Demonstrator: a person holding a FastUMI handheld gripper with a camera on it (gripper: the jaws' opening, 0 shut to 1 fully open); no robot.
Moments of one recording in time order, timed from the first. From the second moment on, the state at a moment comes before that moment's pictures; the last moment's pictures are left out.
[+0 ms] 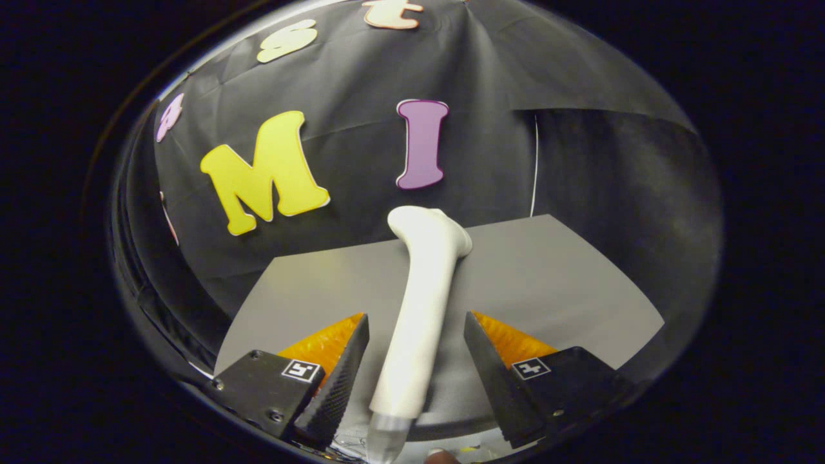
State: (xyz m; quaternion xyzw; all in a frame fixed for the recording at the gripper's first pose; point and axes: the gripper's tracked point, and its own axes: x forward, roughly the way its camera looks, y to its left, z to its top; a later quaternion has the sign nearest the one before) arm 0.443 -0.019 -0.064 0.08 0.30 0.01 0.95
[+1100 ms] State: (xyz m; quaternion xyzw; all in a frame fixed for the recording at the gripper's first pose) arm 0.421 -0.028 -0.021 0.21 0.24 -0.01 0.95
